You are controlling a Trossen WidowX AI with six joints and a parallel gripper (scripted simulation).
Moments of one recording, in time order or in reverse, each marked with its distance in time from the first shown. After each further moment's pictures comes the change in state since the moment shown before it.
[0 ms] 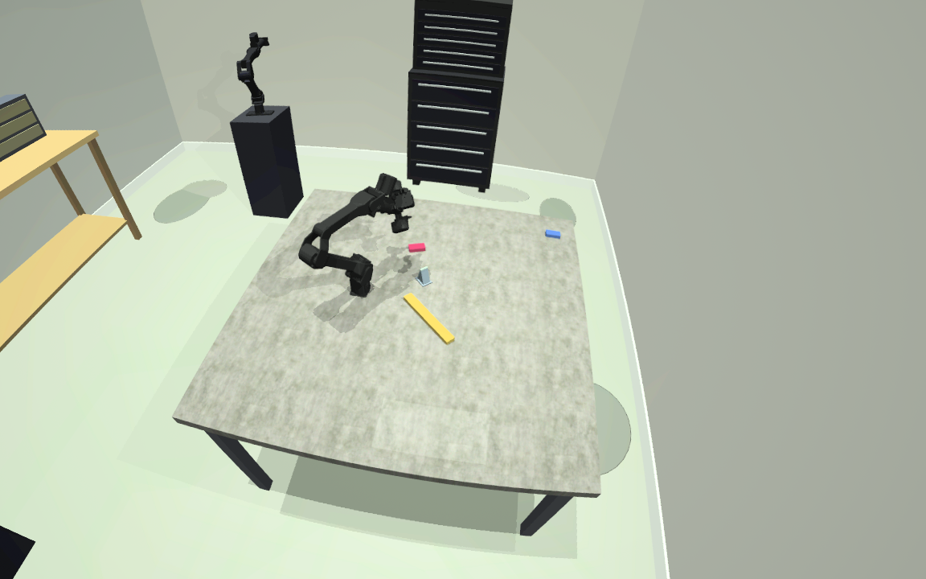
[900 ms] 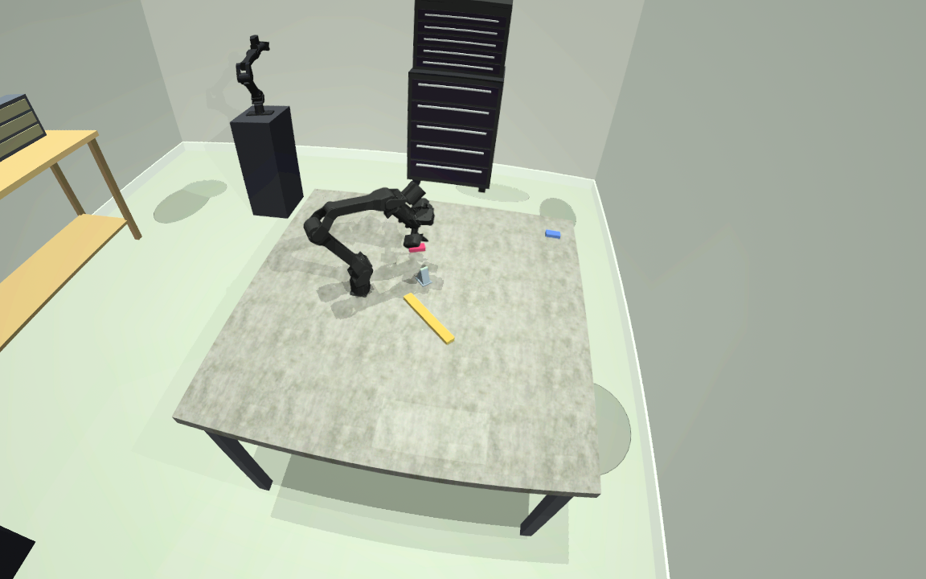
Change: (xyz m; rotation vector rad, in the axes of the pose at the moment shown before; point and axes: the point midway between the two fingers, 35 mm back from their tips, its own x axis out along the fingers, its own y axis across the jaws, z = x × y) arm 0.016 -0.094 0.058 0.137 -0.036 -0.427
